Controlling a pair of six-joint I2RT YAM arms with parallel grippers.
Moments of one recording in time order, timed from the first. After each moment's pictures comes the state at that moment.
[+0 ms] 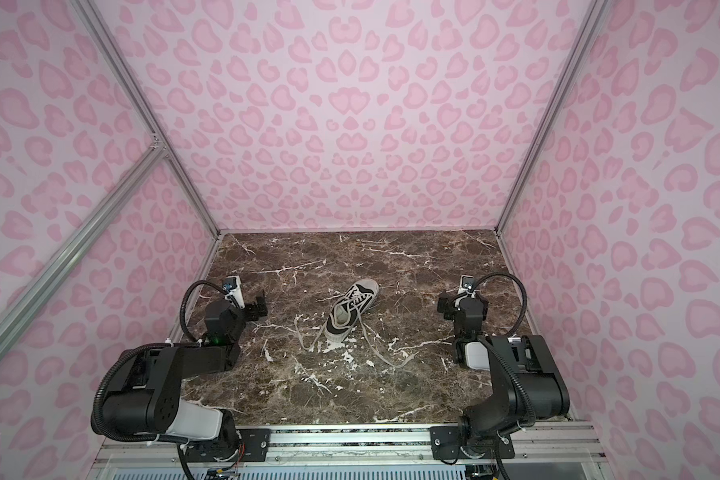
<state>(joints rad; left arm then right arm) 0.02 1.47 0.35 0.83 -0.03 -0.04 0.01 1.54 0.34 0.87 0.20 0.03</state>
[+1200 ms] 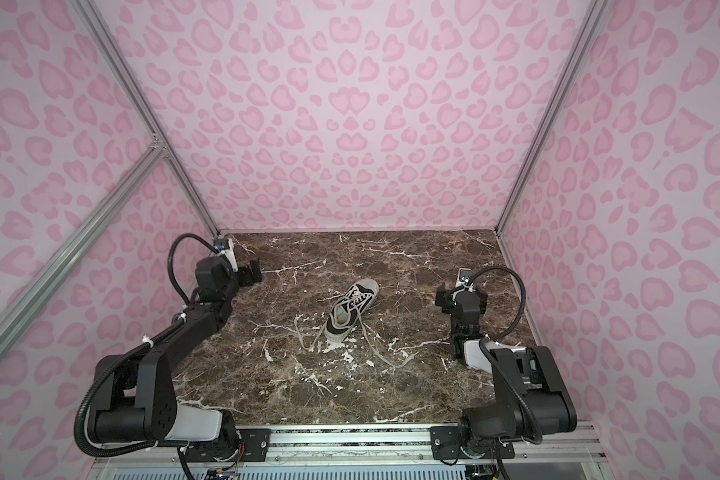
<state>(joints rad) 0.01 1.42 0.92 0.20 -0.04 -0.09 0.11 1.39 0.46 0.66 0.31 0.02</state>
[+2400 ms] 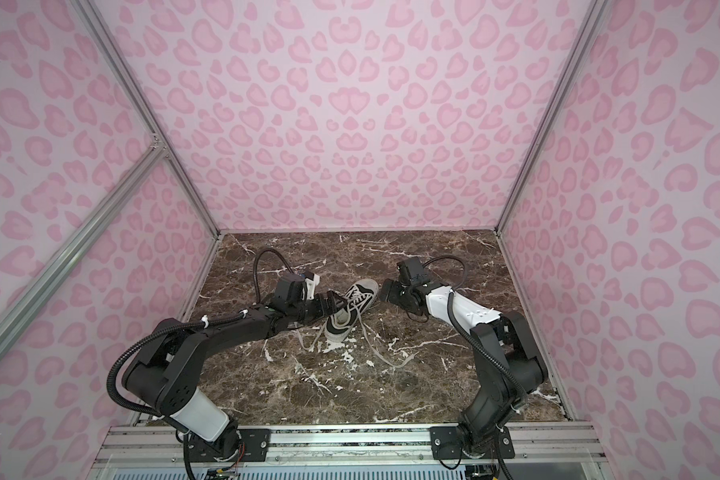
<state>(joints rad) -0.49 1.64 0.81 0.12 0.42 -0.82 0.40 1.67 1.05 -0.35 -0.09 0.72</state>
